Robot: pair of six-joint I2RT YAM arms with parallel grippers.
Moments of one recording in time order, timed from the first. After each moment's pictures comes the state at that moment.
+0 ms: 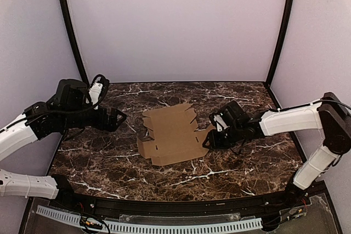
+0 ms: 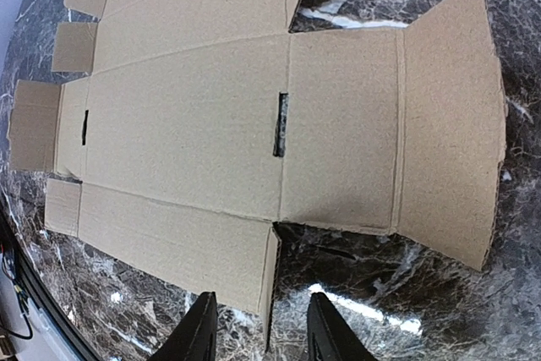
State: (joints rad) left arm -0.72 0.93 0.91 -0.60 -0.13 -0.27; right arm 0.78 1.57 0.82 -0.20 -0.18 0.60
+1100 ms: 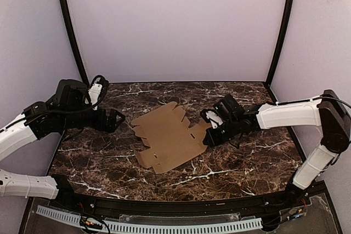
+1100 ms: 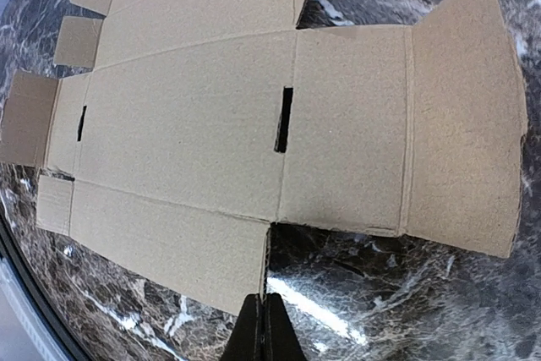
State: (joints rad) left arm -0.72 0.92 0.92 -0.63 -0.15 -0.27; right arm 0.79 1.61 0.93 -0.31 -0.20 0.38
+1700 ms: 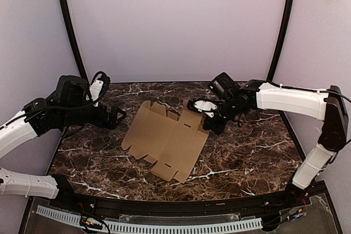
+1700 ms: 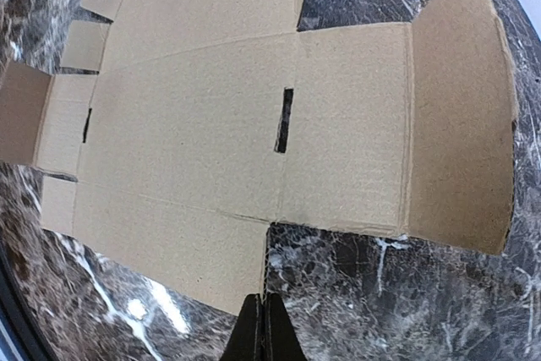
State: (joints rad) left arm -0.72 0.95 0.96 -0.63 -0.14 -0.25; right arm 0.79 1.63 1.27 -0.68 -0.14 -0.31
